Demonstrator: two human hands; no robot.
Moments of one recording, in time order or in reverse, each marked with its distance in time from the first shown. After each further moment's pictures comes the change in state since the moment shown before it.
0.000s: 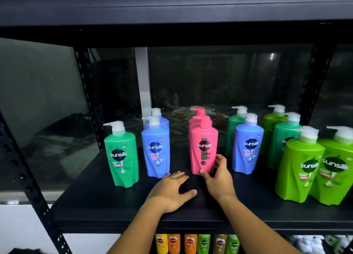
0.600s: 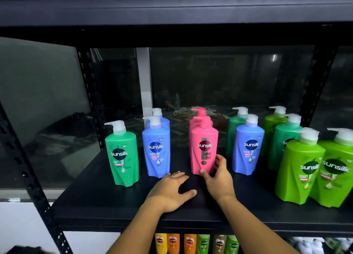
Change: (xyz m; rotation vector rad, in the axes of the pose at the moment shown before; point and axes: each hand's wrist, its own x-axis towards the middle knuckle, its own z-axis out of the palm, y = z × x) left_hand 0.002 -0.002 0.003 0.001 0.005 0.003; right_hand 0.002 0.002 0.000 -0.038 0.014 -0.008
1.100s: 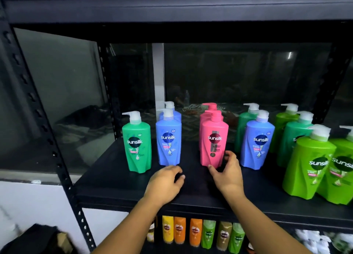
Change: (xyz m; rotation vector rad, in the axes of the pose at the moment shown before) left_hand -0.039 -0.021 -0.008 0.037 0.294 -0.058; right_hand -0.015 -0.005 -0.001 -0.170 0.108 -0.052
